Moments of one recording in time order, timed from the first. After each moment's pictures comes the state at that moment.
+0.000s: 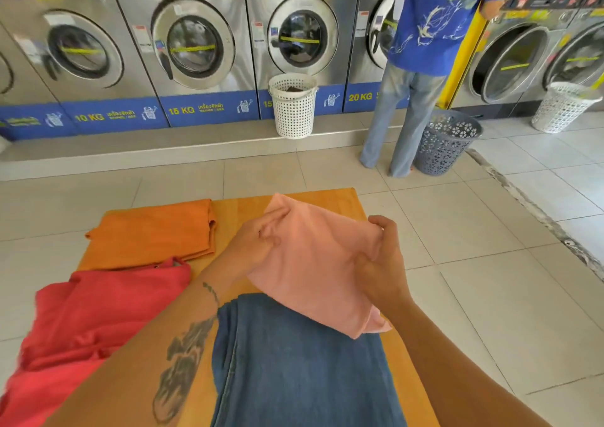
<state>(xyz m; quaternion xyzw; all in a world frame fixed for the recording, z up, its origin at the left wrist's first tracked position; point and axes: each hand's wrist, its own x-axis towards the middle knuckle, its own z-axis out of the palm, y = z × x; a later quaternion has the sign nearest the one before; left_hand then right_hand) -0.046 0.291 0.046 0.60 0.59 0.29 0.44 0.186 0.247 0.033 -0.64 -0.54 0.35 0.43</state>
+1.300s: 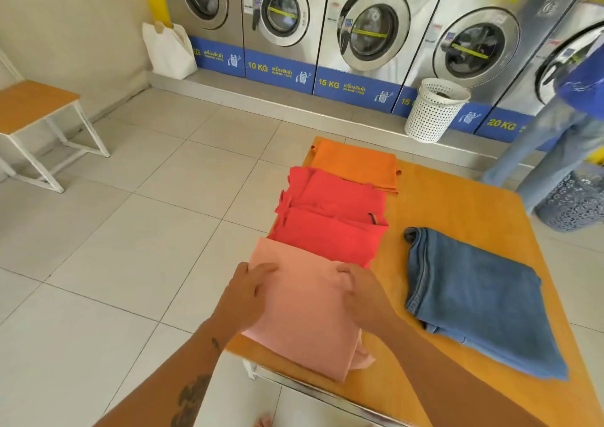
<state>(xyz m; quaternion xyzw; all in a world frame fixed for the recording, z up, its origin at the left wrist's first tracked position) -0.355 -0.116 -0.069 0.49 0.78 0.26 0.28 -0.126 0.000 -0.041 -0.51 -0.77 0.37 0.07</state>
